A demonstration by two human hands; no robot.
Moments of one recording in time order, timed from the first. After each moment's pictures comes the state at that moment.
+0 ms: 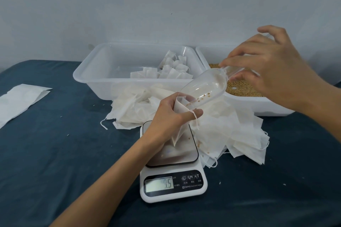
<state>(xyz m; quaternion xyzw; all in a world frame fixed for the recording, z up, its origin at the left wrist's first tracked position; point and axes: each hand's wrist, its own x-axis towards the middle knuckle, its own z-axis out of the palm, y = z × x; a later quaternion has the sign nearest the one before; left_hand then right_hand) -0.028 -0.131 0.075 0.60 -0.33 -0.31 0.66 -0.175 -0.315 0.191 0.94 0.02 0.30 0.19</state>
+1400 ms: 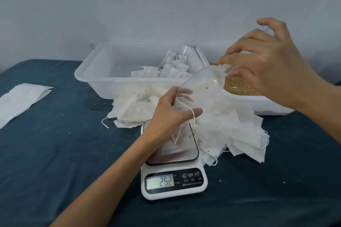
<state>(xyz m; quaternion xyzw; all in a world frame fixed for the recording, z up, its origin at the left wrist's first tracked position) -0.022 -0.131 0.072 0.63 -0.37 -0.23 0.64 -0.171 -0.312 0.193 0.91 0.05 0.33 0.24</state>
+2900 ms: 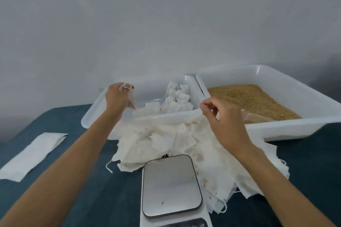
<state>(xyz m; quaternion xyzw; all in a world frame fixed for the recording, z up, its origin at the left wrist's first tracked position) 0.173 -0.167 0.134 0.80 -0.21 0.02 0.56 -0.100 -0.320 0.084 0.84 -0.16 0.45 -0.26</state>
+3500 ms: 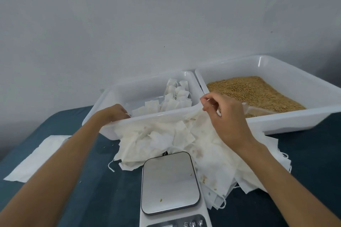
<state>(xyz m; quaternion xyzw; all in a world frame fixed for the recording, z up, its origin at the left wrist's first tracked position) 0.209 -0.146 0.113 0.95 -0.25 -0.16 0.10 -0.108 -0.325 0.079 0.82 -0.15 0.46 -0.30</state>
